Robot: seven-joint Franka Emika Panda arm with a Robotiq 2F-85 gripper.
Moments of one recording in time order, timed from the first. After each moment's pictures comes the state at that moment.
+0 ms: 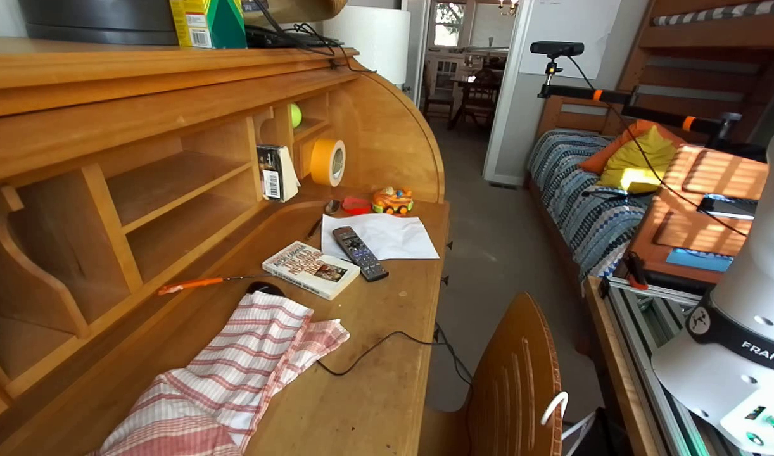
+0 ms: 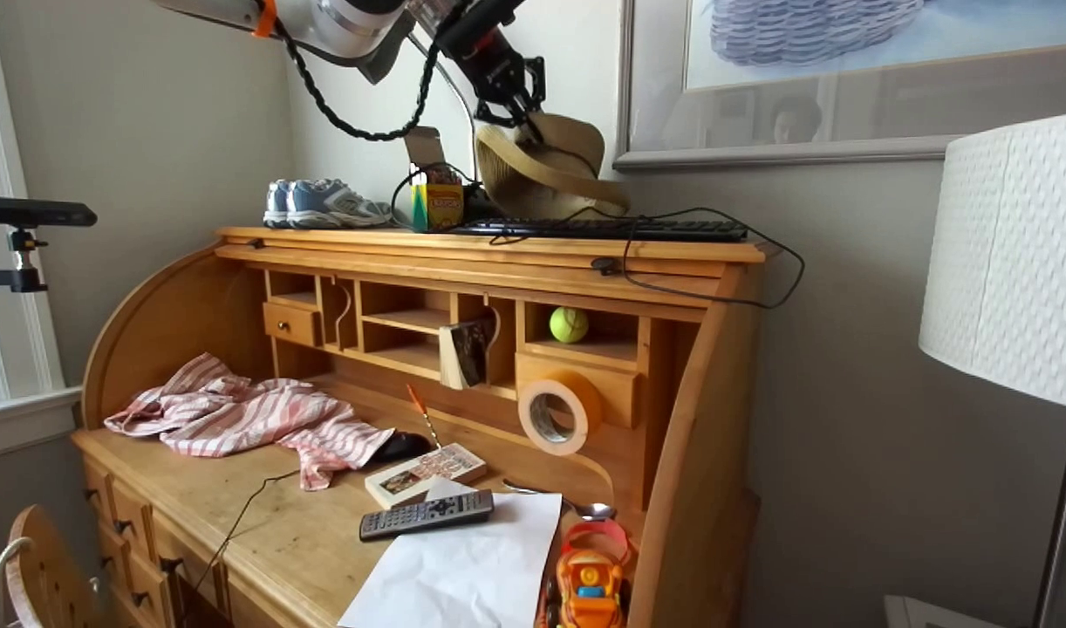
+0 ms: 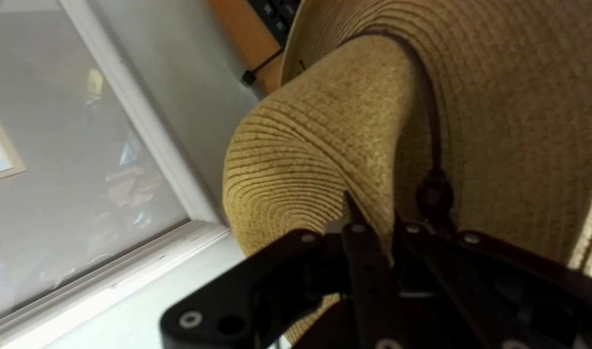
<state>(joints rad) -0.12 0.39 -0.14 -1.14 -0.11 2.29 -1.15</state>
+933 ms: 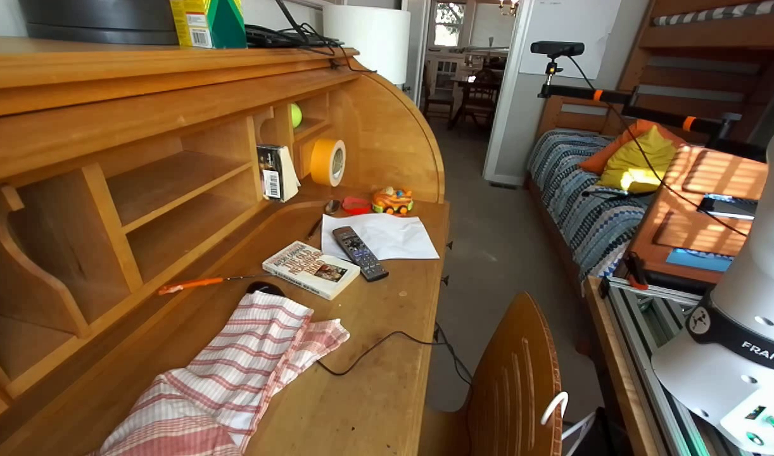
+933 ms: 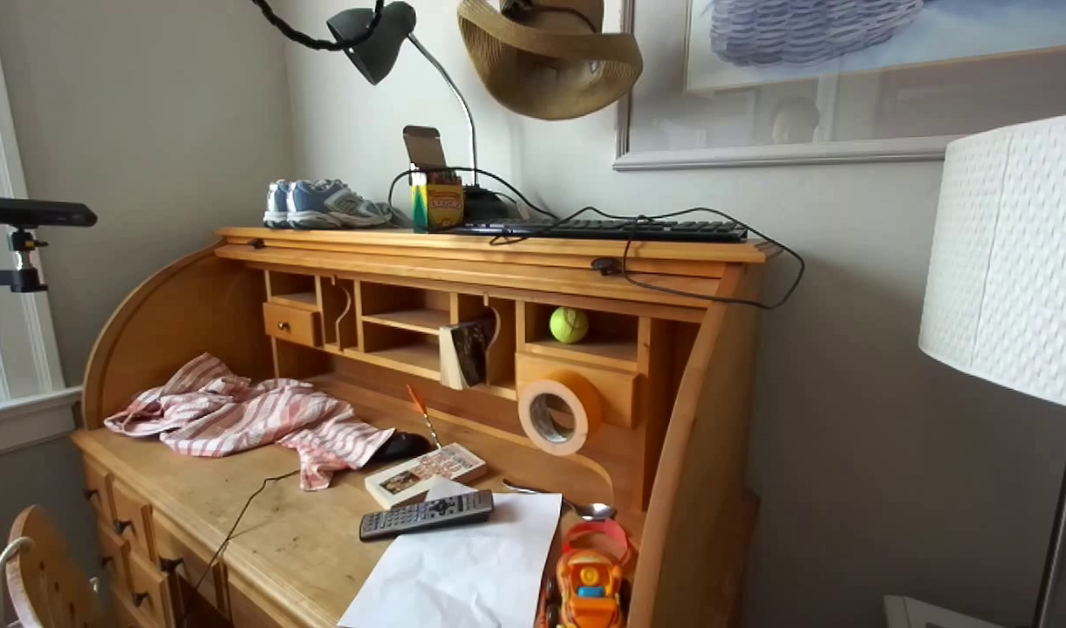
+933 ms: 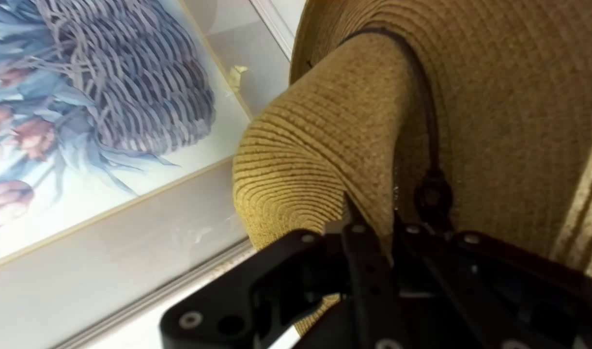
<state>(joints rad) -0.11 0.16 -0.19 -1.25 -0.17 2.45 -1.02</state>
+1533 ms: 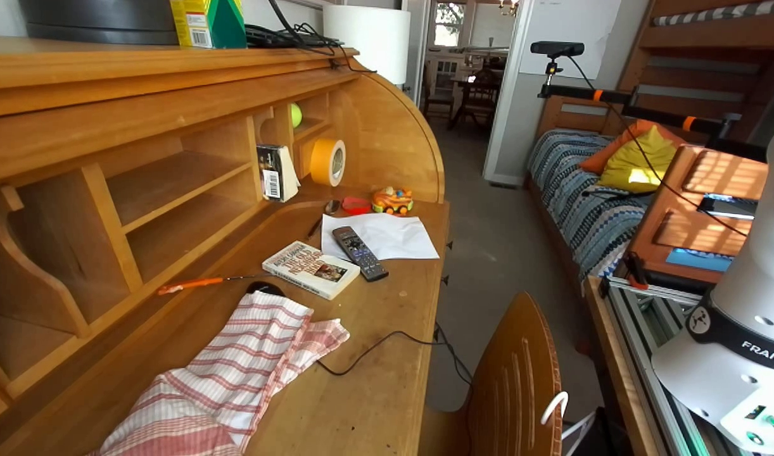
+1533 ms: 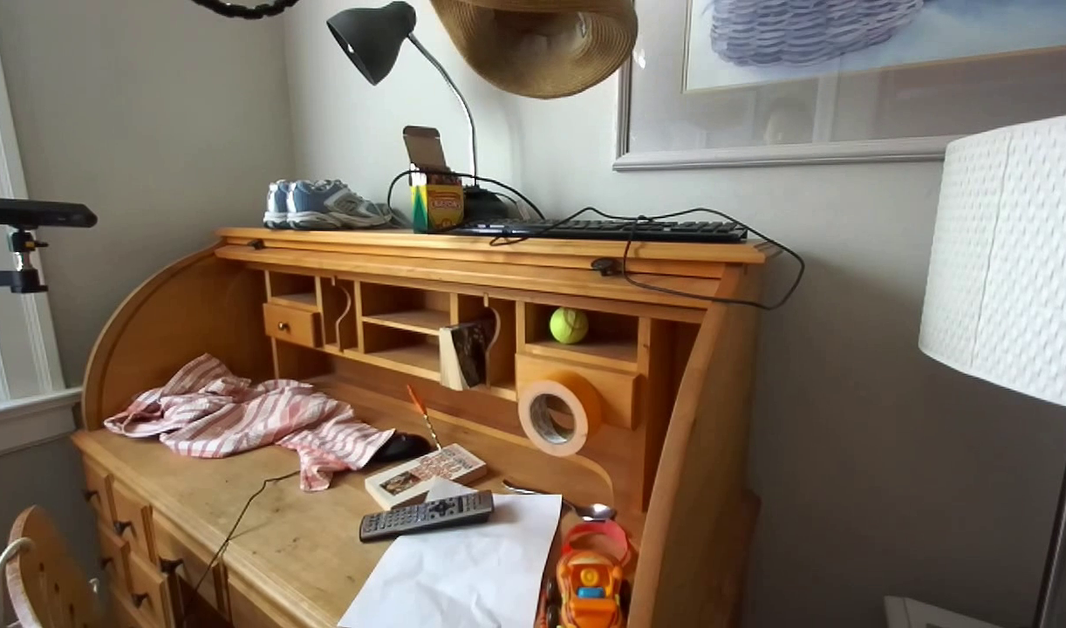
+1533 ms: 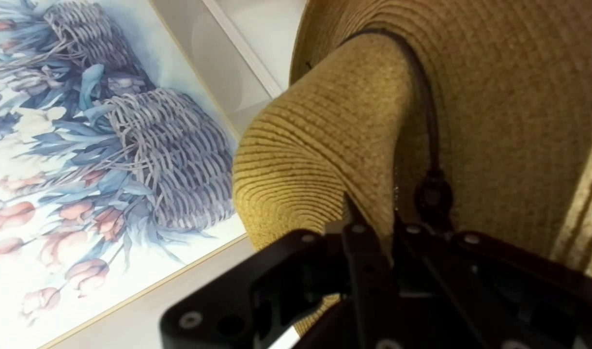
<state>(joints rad) -0.12 -0.14 -0.22 -1.59 -0.37 2.47 -0.85</state>
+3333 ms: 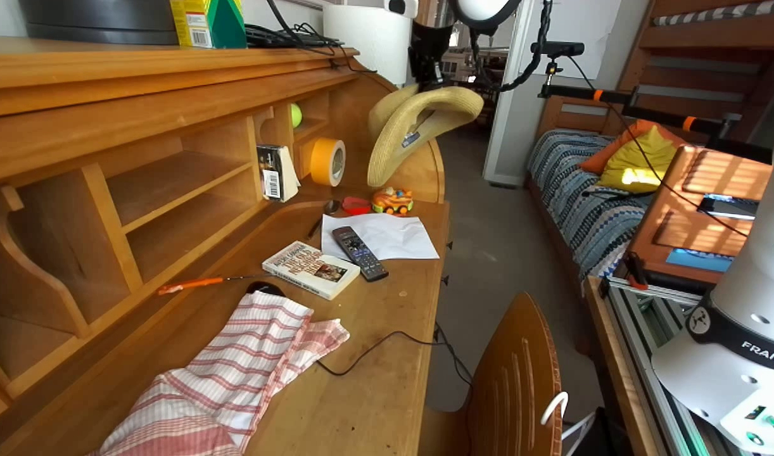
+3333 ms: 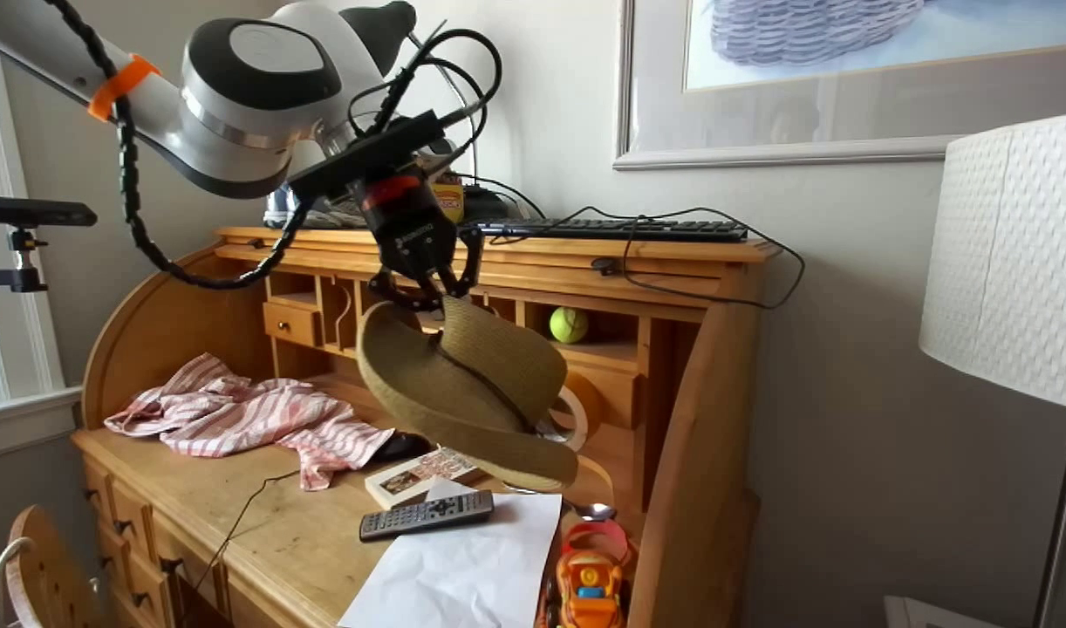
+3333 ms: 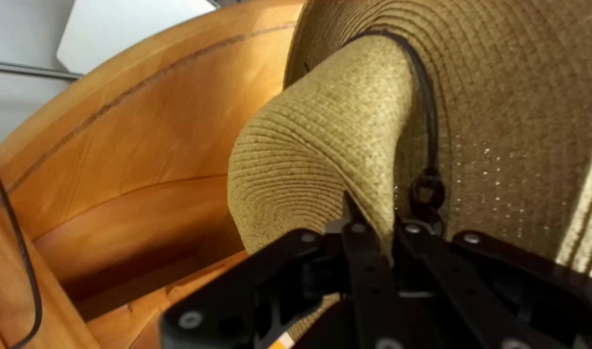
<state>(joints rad) -0.18 -0.01 -0.23 -2.09 -0.60 2.38 -0.80</state>
